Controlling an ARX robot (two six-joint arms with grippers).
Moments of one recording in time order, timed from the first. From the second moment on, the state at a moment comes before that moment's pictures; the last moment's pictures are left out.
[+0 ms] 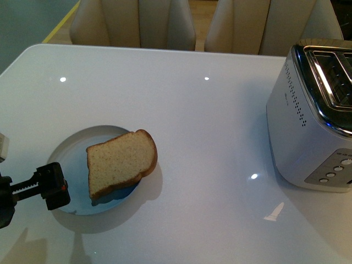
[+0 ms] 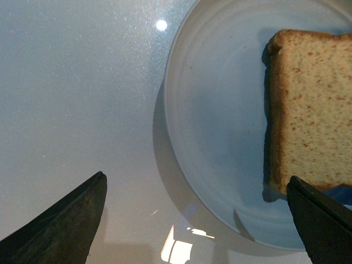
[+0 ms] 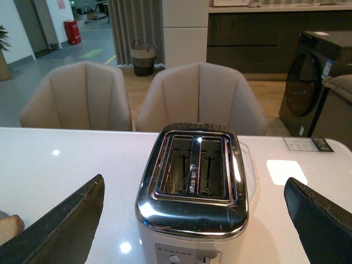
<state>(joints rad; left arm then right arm) -0.08 2.14 0.43 0.75 -0.01 -0.39 0.00 0.00 0.02 0.00 0.00 0.00</state>
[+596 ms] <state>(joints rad) -0.13 2.33 0.58 0.71 0.00 -0.43 0.00 0.00 0.02 0.00 0.00 0.00</state>
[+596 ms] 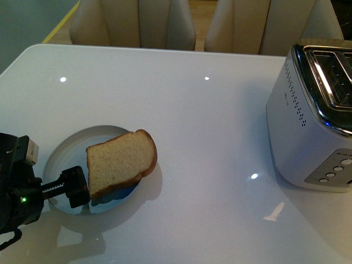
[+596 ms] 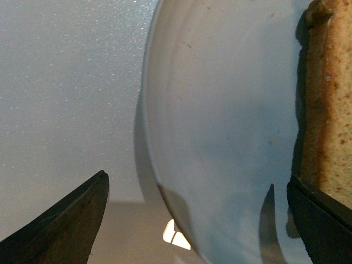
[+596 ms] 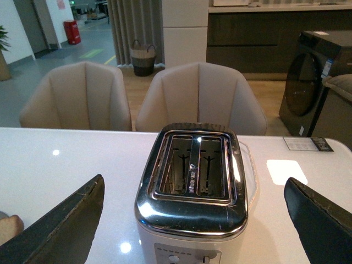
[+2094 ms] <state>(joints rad) -0.17 1.40 0.45 0.03 0.07 -0.81 0.00 0.00 0.02 0.00 0.00 0.00</state>
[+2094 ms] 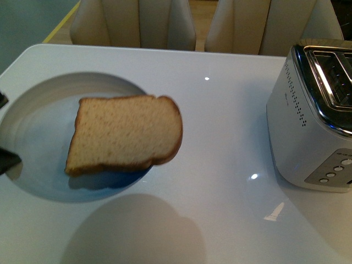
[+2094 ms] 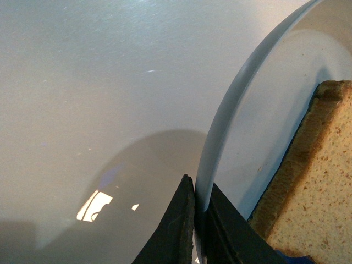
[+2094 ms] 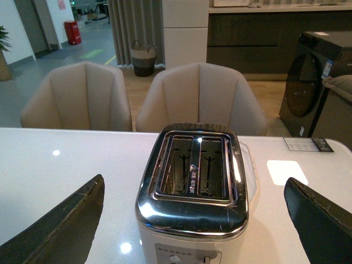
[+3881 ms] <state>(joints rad) -0.64 1.47 0.92 -0.19 -0.07 -1.10 -0.28 0.43 0.25 -0.21 -0.34 0.14</state>
